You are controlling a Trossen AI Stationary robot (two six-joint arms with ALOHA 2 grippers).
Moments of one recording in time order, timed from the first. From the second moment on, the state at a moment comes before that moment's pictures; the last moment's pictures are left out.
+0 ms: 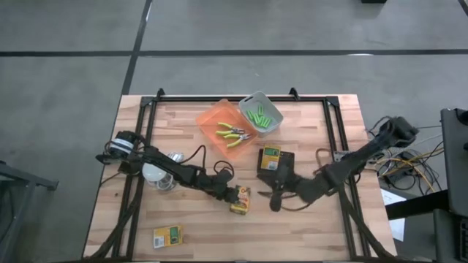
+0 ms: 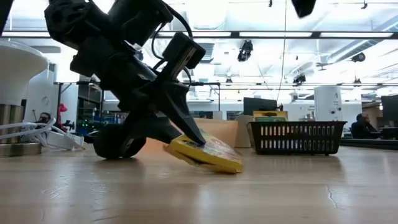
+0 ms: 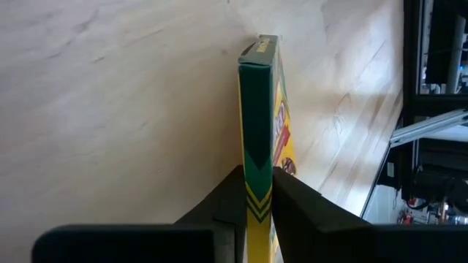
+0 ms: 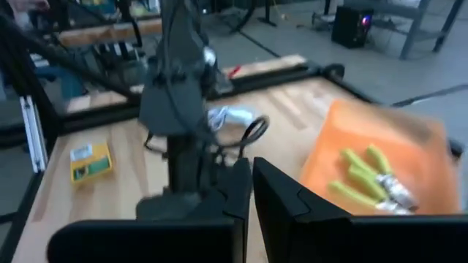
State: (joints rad) left arm -0.26 1.86 0.85 0.37 0.02 -1.42; right arm 0.55 1.37 0.90 0.06 0.82 0.41
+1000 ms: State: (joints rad) left arm -0.16 1.64 0.99 0.38 -0.25 -0.73; right arm 0.55 1.13 0.85 -0.23 0.84 0.39
